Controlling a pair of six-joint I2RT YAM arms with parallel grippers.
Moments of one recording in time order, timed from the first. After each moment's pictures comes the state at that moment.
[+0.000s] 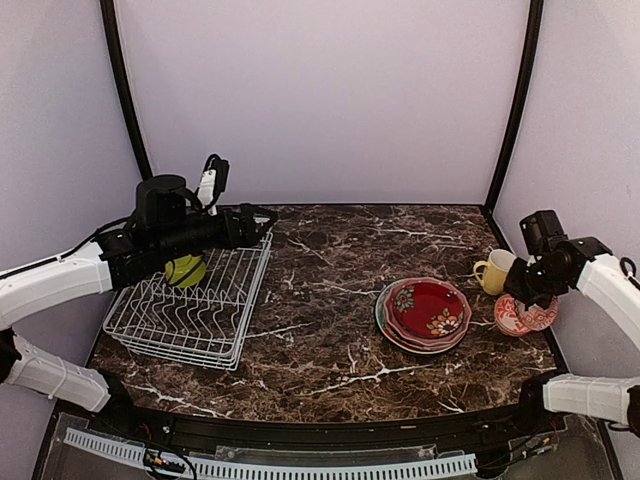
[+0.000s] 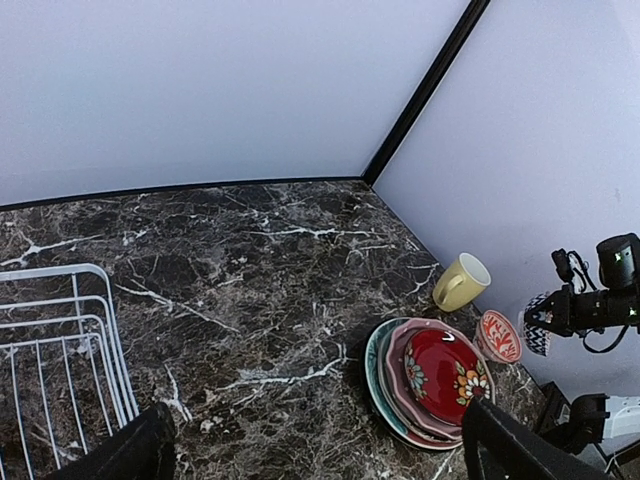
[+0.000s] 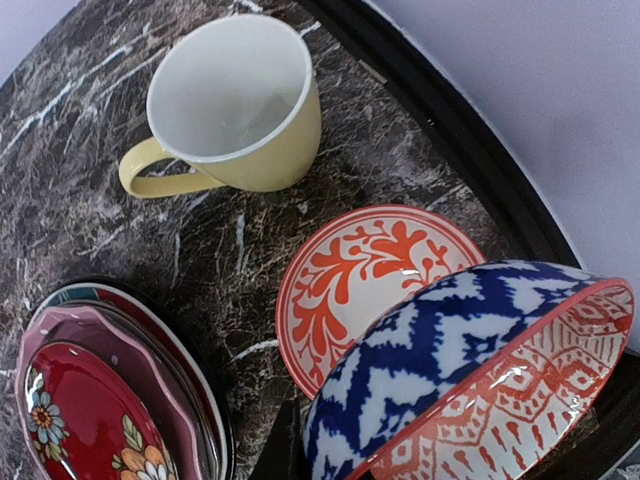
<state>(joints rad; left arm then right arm) -0.70 1.20 0.95 0.00 0.06 -0.44 0.17 0.94 0.83 -0.95 0.28 0.73</state>
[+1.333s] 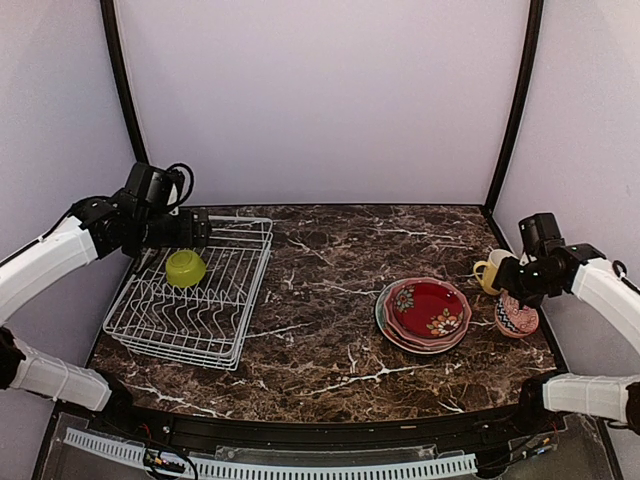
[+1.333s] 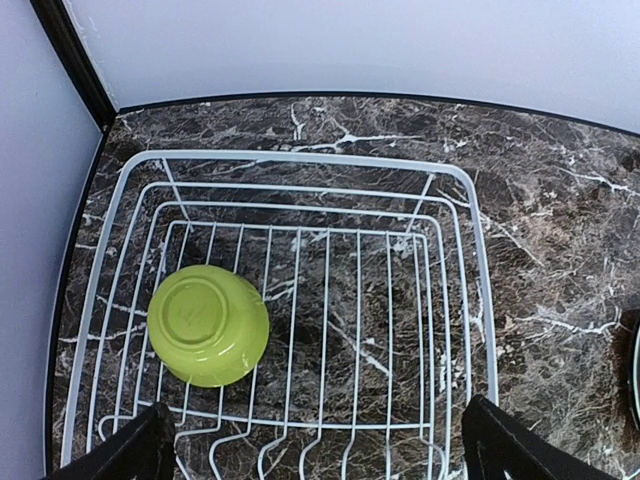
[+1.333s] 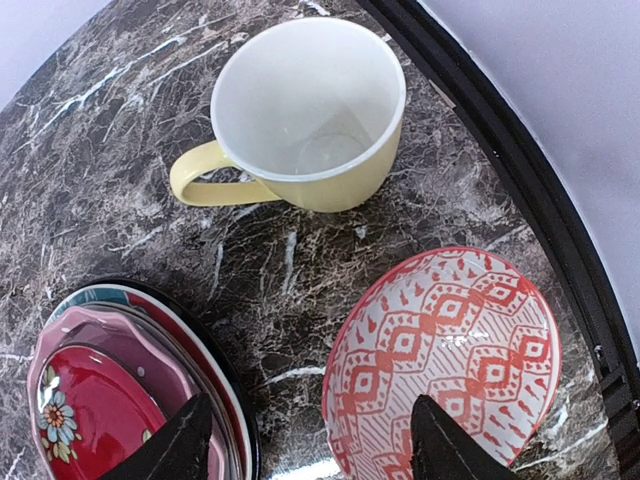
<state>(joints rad) -0.50 1.20 1.13 -0.63 -0.34 -0.36 0.13 0.99 0.76 -0.77 0.18 0.61</state>
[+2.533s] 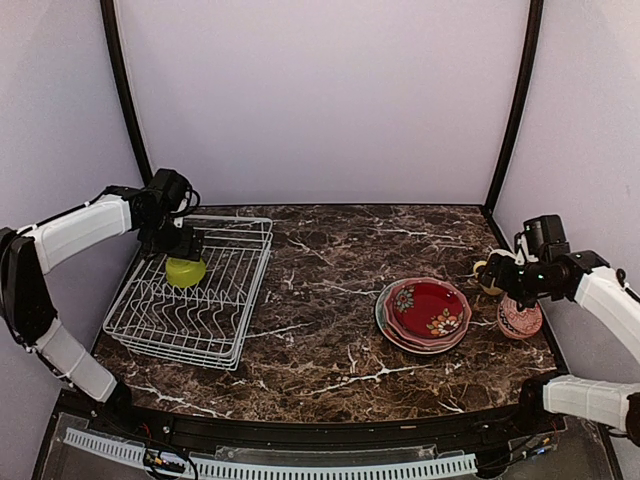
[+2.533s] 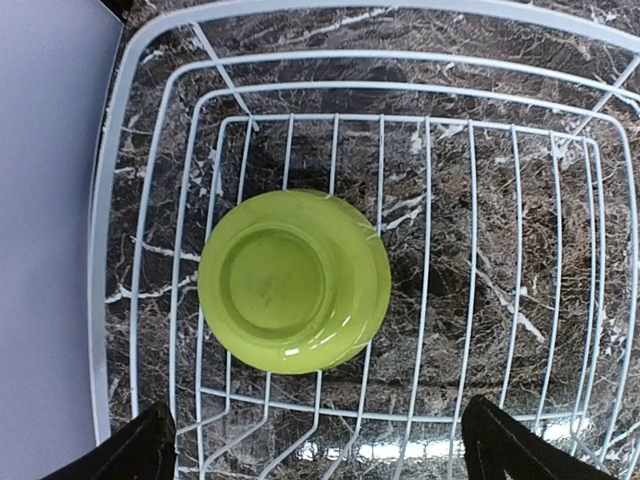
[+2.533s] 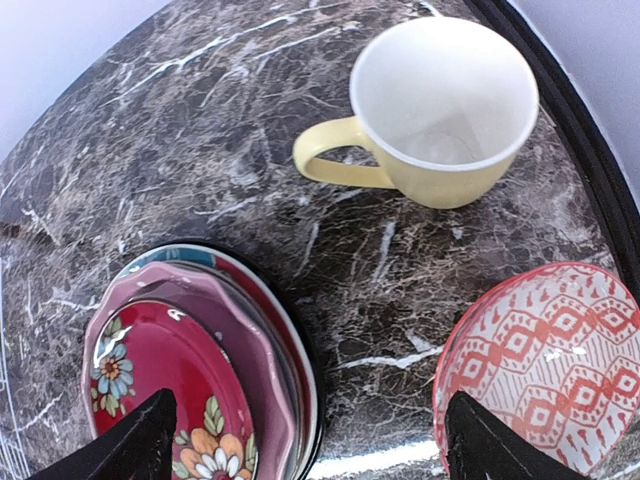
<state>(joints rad) -0.30 1.51 1.24 -0.79 -0.30 -0.19 0.13 0.93 0.73 -0.69 0.01 0.53</state>
